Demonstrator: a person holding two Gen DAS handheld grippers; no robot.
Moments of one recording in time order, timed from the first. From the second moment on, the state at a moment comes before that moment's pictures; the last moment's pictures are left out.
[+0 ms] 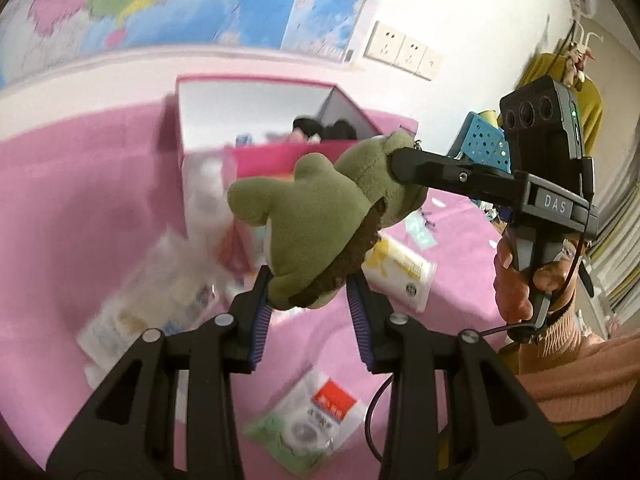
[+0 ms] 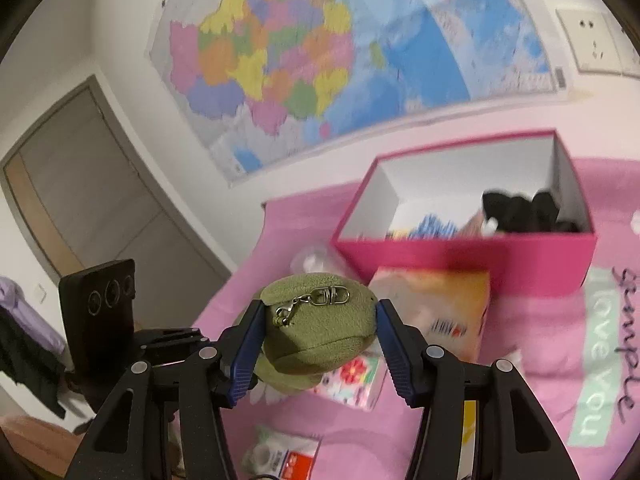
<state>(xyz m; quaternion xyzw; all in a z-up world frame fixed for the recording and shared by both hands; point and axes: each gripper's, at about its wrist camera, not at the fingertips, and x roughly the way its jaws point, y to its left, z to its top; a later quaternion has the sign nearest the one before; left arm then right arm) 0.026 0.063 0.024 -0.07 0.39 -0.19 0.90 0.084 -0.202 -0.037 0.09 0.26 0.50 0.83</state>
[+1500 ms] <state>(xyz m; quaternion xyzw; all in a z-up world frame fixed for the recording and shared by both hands) 0.247 0.082 0.029 0.01 0.46 -0.07 0.89 0.276 -0.141 -0.040 0.19 0.32 0.40 0.84</state>
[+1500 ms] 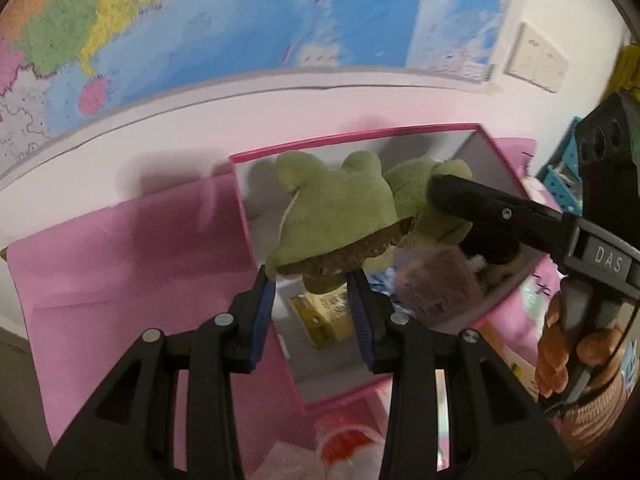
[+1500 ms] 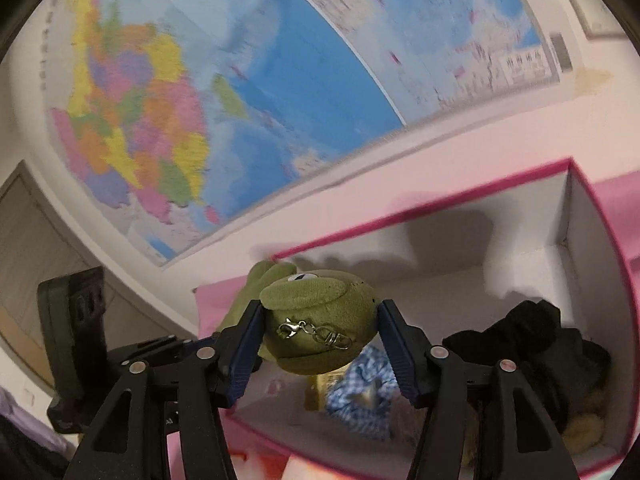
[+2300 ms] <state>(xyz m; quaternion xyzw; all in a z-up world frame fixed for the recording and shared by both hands) 0.092 0.147 0.036 -0.05 0.37 -0.05 0.93 0.134 -0.165 -0.042 0.01 0.25 0.51 0.82</state>
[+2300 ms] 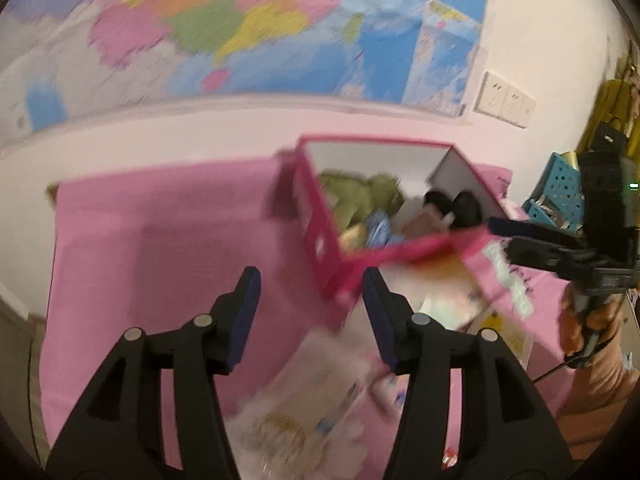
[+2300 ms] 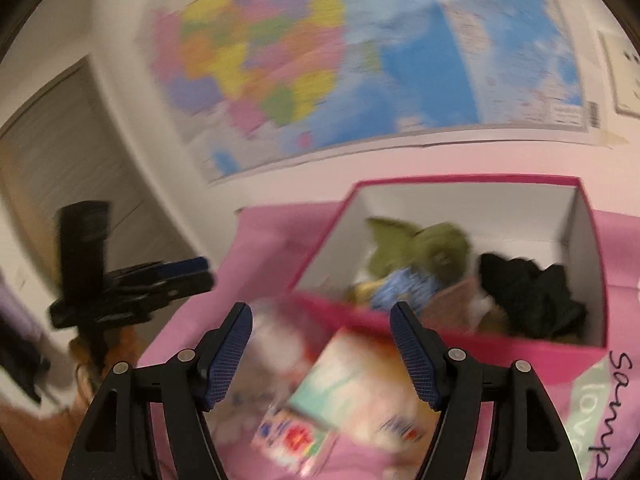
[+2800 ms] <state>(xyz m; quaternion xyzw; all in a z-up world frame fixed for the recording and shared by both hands) 0.014 0.193 -0.061 -0.15 0.45 0.00 0.88 0.076 -0.068 -0.103 -0.13 0.30 0.53 0.78</state>
